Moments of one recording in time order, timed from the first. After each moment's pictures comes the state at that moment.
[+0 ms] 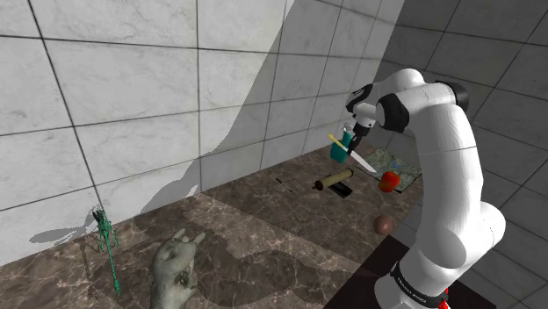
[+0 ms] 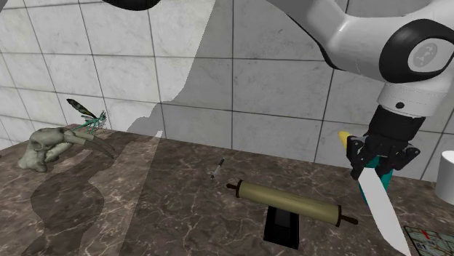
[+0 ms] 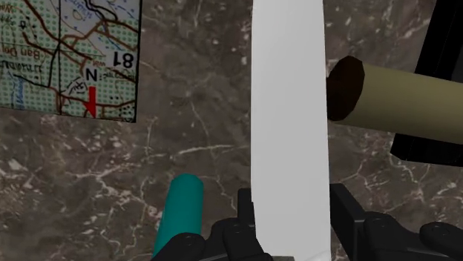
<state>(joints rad) -0.30 0.68 -0.68 -1.58 0.57 2.00 -1.27</state>
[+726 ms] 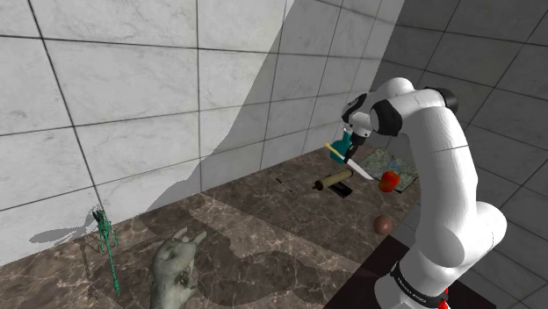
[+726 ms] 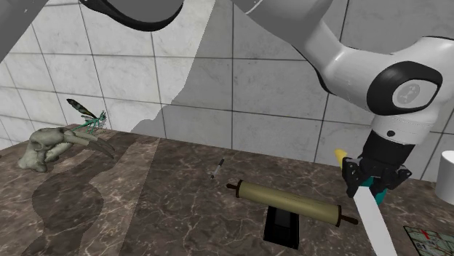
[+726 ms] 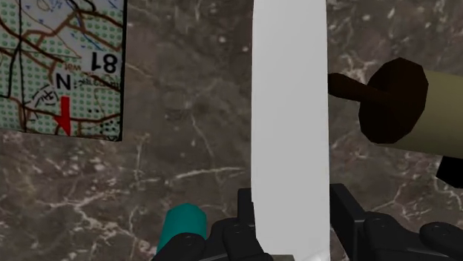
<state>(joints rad) -0.33 0.76 -0.64 -1.59 0.62 2.10 -1.31</state>
